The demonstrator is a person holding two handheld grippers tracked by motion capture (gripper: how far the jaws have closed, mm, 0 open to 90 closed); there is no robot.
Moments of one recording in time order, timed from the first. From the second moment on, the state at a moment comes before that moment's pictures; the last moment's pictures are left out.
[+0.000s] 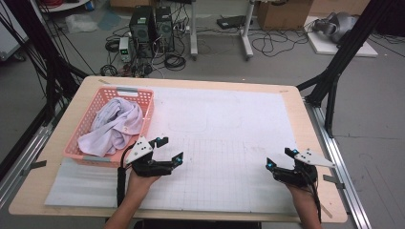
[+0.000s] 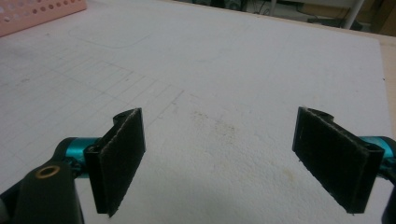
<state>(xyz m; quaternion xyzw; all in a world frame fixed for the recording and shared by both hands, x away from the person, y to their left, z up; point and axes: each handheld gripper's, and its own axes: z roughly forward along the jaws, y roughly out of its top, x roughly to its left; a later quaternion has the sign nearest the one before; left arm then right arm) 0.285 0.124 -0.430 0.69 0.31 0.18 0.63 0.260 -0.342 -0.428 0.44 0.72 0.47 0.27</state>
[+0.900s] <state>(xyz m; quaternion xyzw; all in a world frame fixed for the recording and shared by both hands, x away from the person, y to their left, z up) 0.269 0.128 -0.415 0.68 0.31 0.17 0.64 0.236 -0.337 -0.426 0.43 0.72 0.47 0.26</state>
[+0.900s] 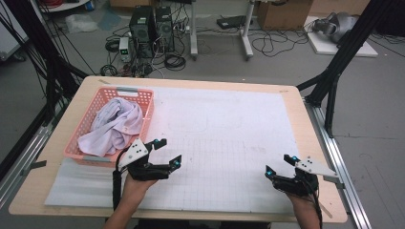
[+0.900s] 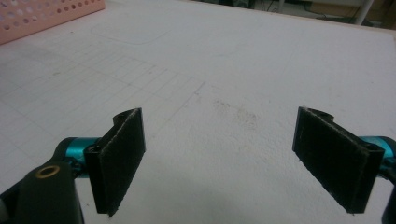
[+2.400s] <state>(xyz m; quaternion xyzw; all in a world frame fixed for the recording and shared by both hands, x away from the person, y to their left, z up) 0.333 0.268 -0.339 0.67 0.41 0.23 0.57 0.236 -0.340 -0.425 0.44 0.72 0.47 0.25</state>
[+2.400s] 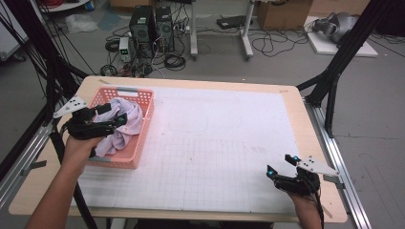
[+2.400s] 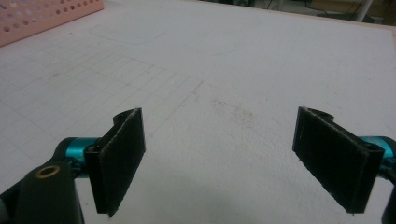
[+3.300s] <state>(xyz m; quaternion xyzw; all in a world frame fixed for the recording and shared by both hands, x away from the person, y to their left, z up) 0.406 0.279 -0.402 0.77 0.52 0.19 0.31 0.240 -0.335 -0.428 0.43 0.74 0.46 0.25</state>
